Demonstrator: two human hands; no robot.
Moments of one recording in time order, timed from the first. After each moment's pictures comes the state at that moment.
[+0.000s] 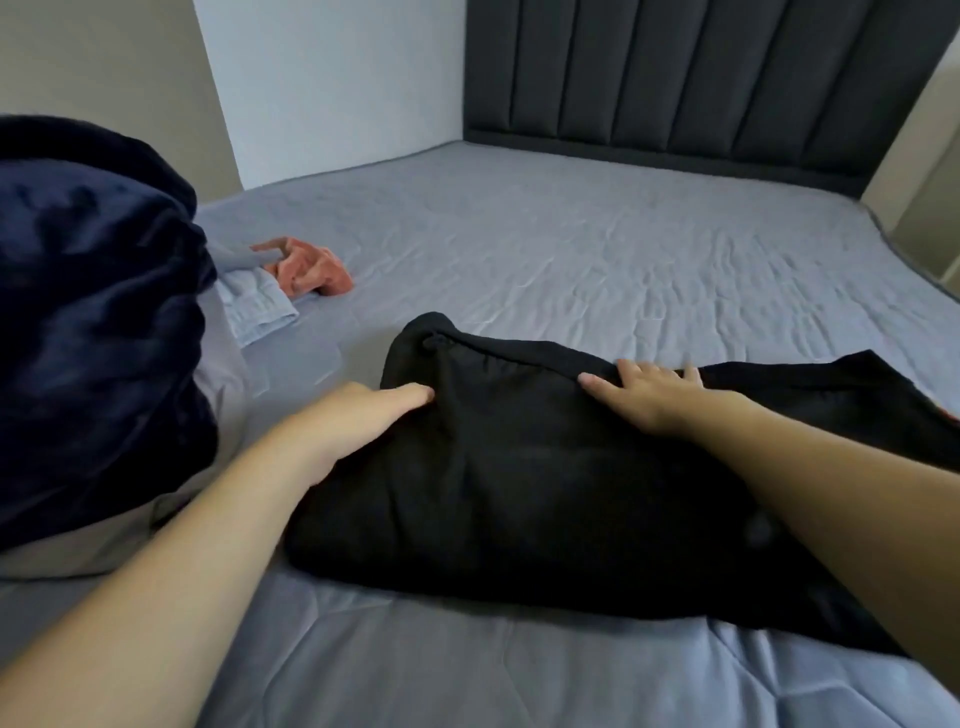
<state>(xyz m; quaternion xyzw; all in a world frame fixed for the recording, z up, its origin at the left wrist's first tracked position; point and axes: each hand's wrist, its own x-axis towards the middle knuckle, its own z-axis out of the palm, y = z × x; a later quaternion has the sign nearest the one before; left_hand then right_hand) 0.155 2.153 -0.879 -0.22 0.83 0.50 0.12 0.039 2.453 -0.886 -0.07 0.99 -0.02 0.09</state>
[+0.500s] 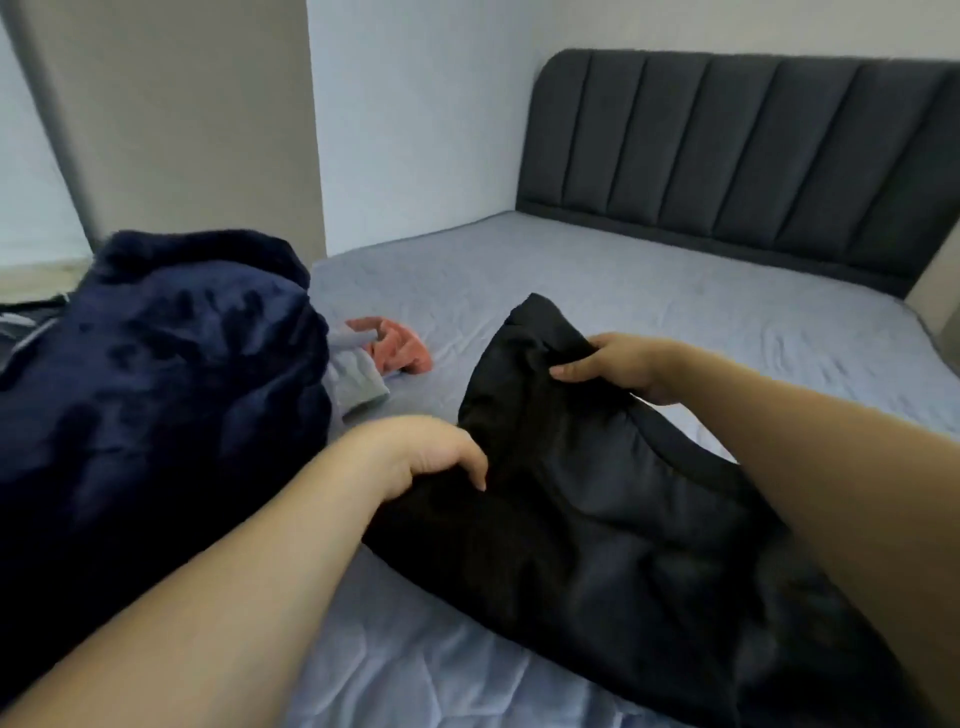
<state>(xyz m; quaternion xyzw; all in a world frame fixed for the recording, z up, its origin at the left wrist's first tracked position) 0.163 2.113 -0.776 -0.20 0.80 0.52 0.24 0.017 2.312 -0.737 -0.16 0.85 -0.42 0.26</state>
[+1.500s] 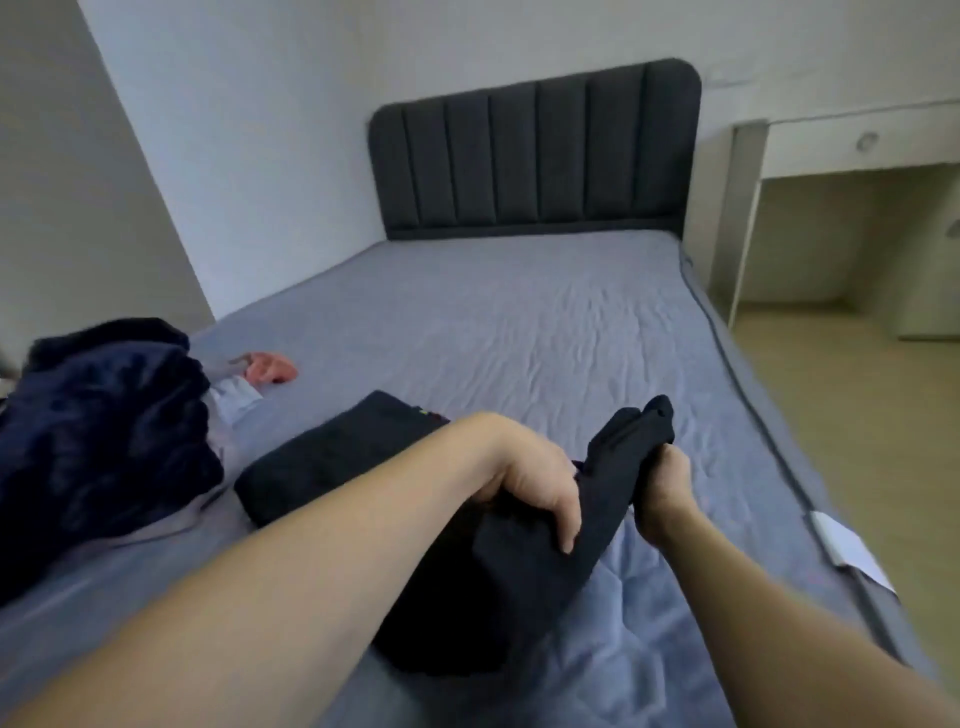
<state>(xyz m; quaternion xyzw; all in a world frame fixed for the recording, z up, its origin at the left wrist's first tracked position) 0.397 2.500 -0.703 0.07 0.87 0.21 0.45 0.354 2.652 -0.821 0.22 0.58 -0.78 -0.09</state>
